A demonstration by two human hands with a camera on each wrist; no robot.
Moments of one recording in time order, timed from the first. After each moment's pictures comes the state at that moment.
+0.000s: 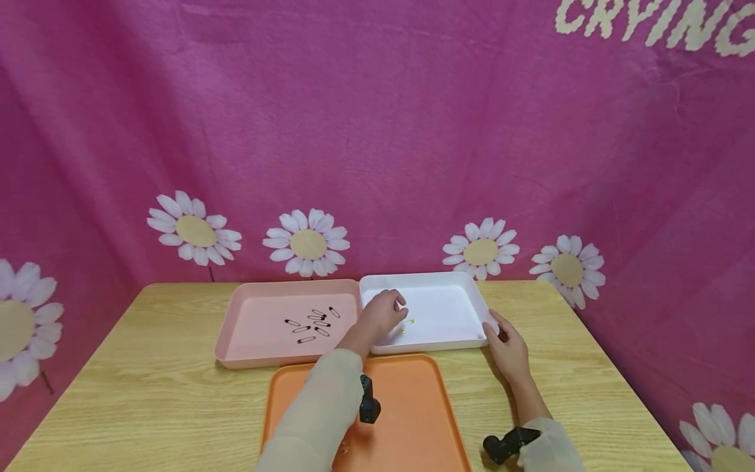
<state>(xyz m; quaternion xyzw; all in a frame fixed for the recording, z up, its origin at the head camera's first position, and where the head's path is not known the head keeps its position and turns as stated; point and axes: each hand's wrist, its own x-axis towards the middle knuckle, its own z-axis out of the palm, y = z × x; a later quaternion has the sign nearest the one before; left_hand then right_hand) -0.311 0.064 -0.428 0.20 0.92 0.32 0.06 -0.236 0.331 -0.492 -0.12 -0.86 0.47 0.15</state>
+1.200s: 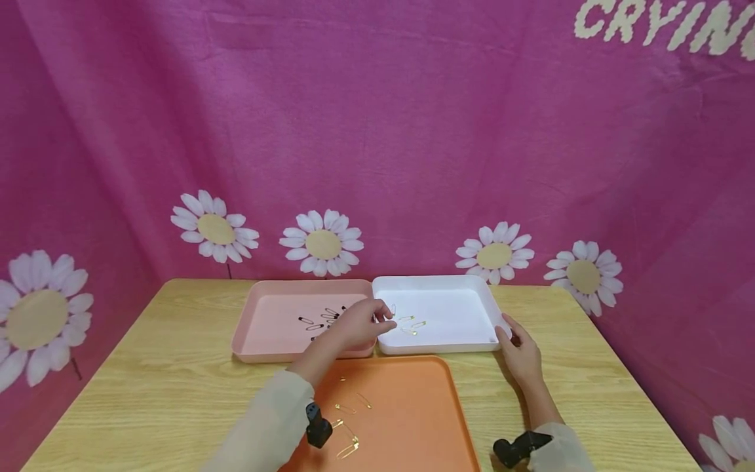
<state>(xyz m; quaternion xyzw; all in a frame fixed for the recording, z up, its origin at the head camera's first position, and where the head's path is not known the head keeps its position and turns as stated) -0.276 -0.010 -0.400 0.27 0.90 0.35 0.06 -0.238 0.331 -0.493 -0.14 -0.86 0.47 0.15</state>
